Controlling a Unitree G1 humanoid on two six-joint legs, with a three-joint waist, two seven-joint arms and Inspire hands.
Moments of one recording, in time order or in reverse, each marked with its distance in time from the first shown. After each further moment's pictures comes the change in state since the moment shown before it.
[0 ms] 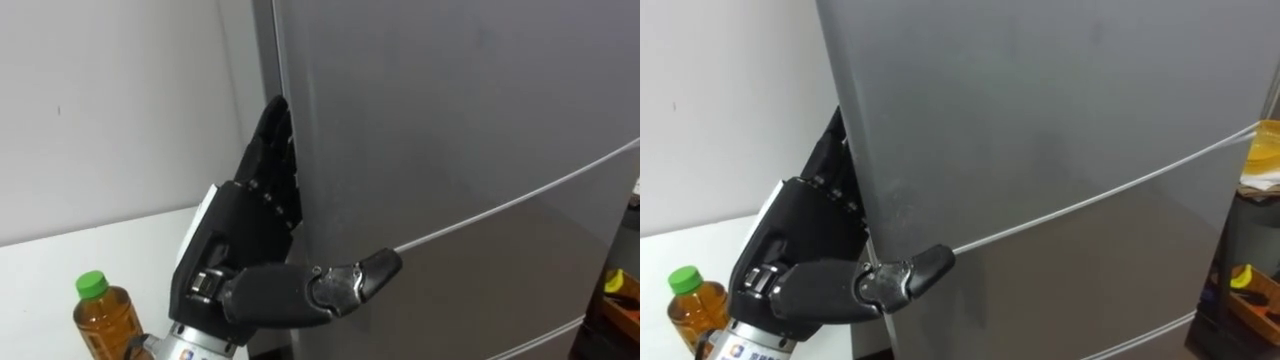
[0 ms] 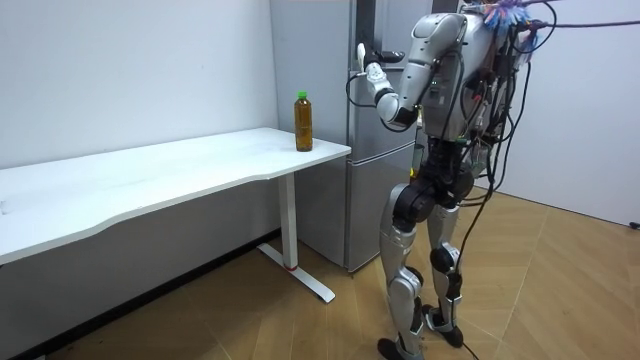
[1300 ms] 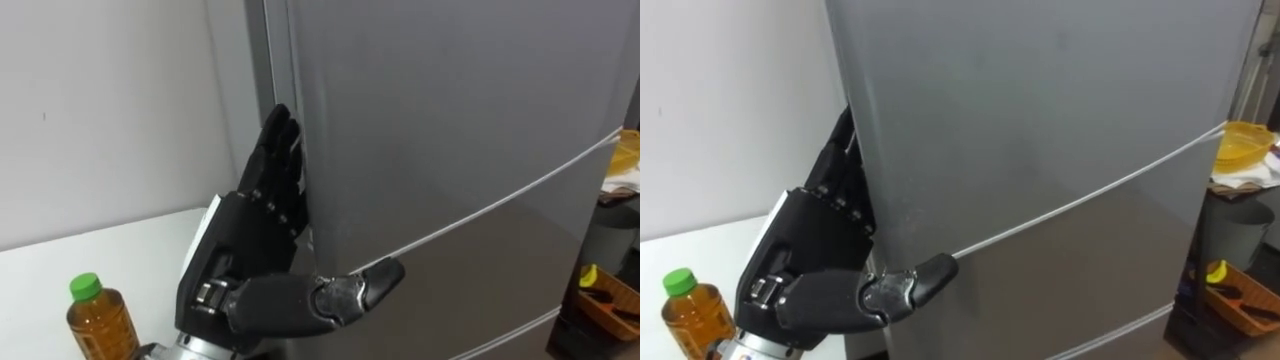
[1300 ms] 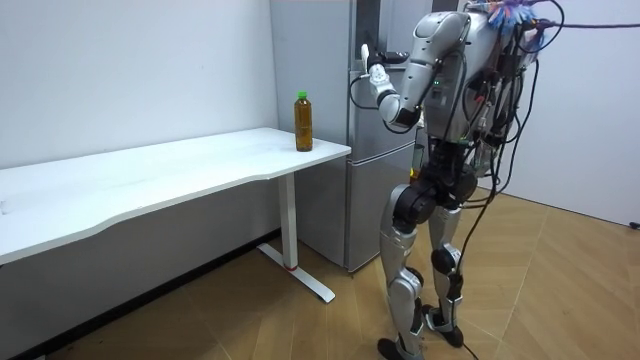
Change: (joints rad) left arm 0.015 -0.015 -0.036 0.042 -0.003 -0.071 -0.003; right arm 0.029 -0.035 -0.002 -0.037 0.012 -0.008 -0.031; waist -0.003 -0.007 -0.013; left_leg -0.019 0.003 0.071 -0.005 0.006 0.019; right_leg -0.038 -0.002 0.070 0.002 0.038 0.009
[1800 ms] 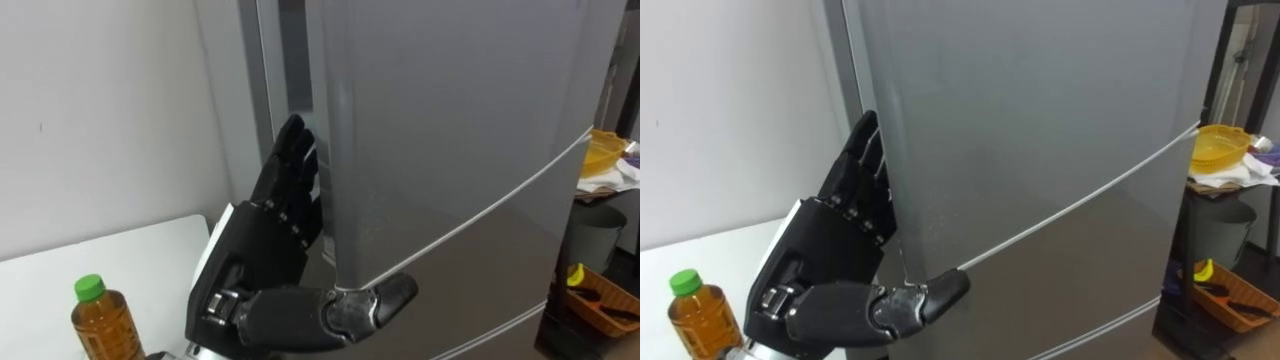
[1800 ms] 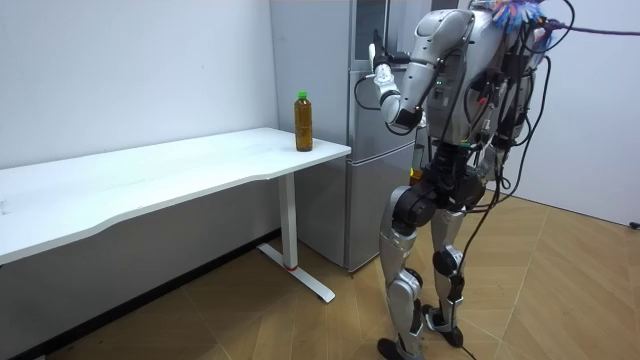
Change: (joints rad) left arm 0.020 0.007 -0.034 -0.002 -0.001 0.001 -0.008; right arm 0.016 0.001 0.006 -0.024 0.001 -0.003 -0.028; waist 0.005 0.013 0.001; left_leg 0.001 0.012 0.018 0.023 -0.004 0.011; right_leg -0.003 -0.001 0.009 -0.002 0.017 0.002
